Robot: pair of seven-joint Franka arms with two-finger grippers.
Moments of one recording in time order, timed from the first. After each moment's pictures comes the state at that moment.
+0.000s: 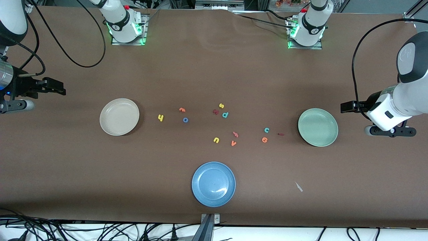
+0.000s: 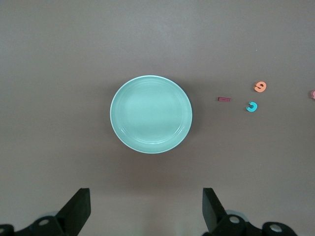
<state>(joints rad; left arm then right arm) -0.05 0.34 0.02 -1.39 0.00 1.49 -0.02 0.03 0.18 -0.06 -1.49 0.00 1.52 -0.17</state>
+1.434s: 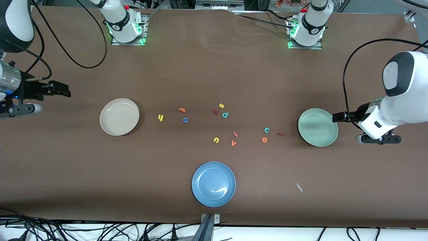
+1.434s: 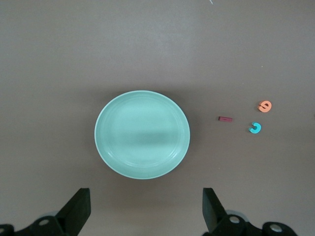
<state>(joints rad) -0.03 0.34 0.02 -1.57 -0.06 1.73 -0.02 0.05 0.22 -0.05 -1.49 0.00 1.52 -0.16</state>
